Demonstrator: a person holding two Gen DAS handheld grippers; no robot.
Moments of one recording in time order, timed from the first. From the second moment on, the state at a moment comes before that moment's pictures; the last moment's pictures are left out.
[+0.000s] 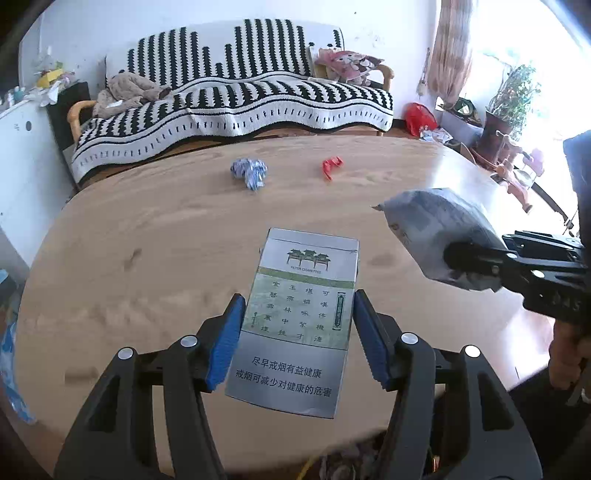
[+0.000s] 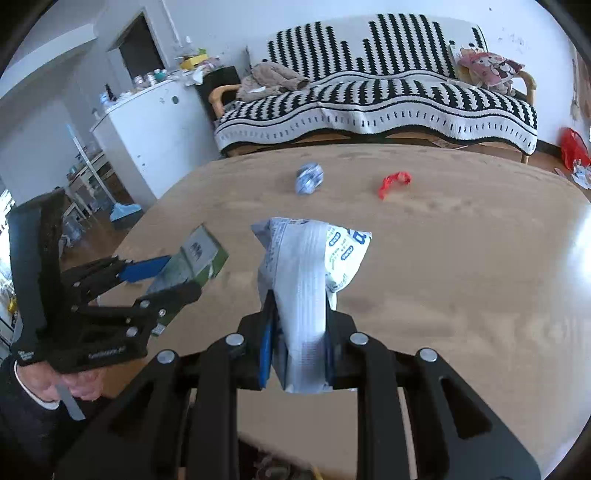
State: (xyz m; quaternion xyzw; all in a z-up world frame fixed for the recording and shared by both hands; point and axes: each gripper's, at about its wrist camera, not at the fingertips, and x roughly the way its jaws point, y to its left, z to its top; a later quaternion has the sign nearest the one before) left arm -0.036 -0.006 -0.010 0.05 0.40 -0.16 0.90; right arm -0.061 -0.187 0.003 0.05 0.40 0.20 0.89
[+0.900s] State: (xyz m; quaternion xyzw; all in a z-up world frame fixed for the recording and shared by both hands) left arm -0.200 -0.022 -0.154 0.00 0.58 -0.18 0.79; right arm -0.250 -0.165 -0.094 0.03 0.52 0.16 0.84
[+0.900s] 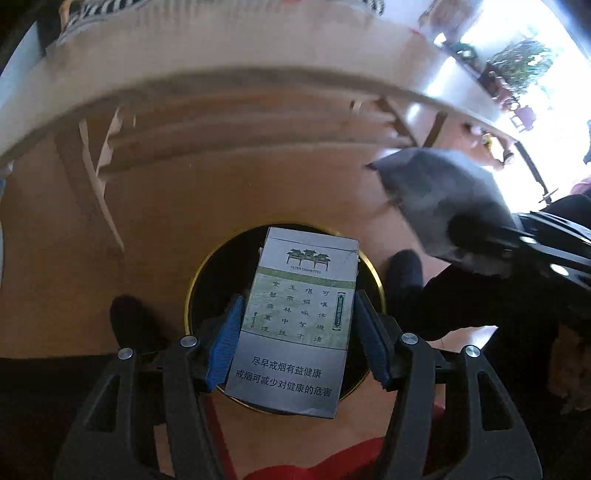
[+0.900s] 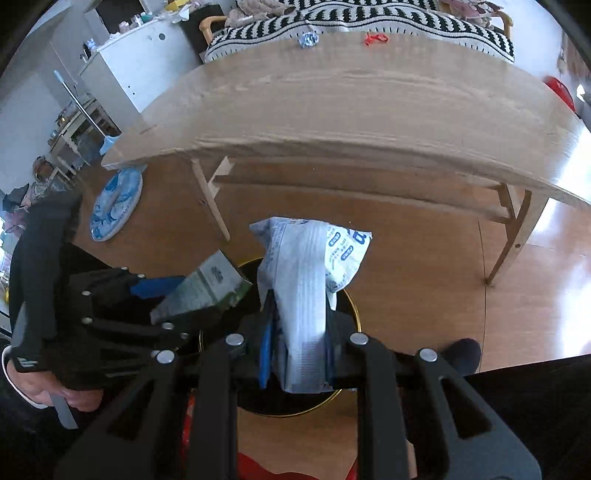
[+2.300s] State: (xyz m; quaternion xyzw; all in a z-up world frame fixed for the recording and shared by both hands) left arm -0.194 0.011 -0.099 -0.02 0.53 -0.14 0.83; right arm -0.251 -0.140 -0.104 0.01 0.55 0.22 0.81
